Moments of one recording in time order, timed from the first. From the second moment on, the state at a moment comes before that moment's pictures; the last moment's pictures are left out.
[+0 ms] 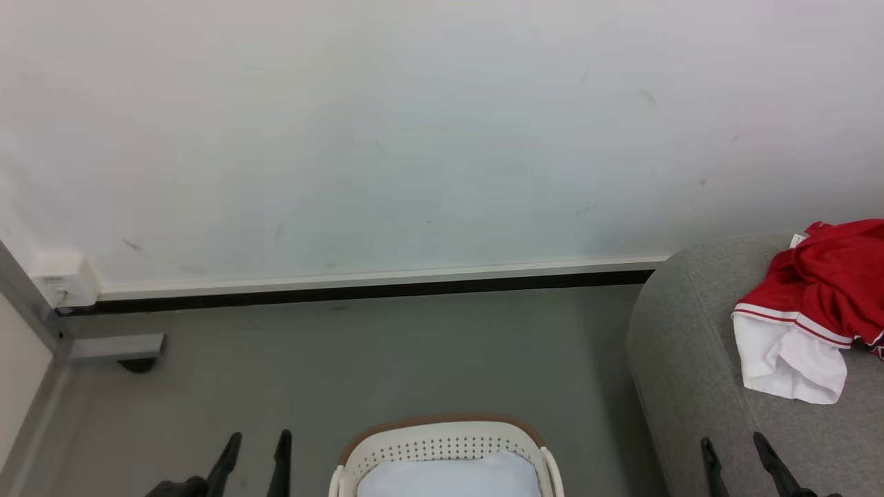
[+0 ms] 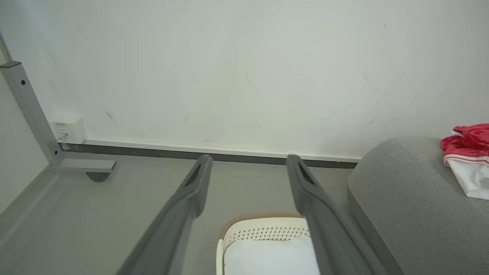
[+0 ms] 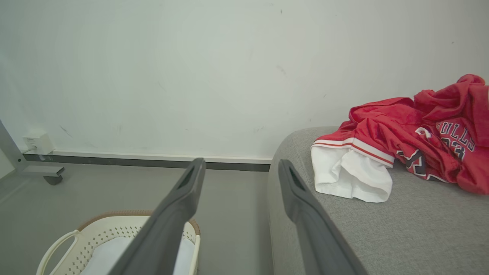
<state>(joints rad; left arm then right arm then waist) 0.01 0.15 -0.13 0.29 -0.31 -0.05 -0.26 0.04 -0.05 0.00 0.31 0.12 0.13 -0.26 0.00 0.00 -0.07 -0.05</state>
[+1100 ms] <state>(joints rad) 0.02 0.07 -0.03 0.35 -0.21 -0.13 -0.26 0.03 -0.05 0.00 0.33 0.13 0.13 -0.26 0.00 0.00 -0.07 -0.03</state>
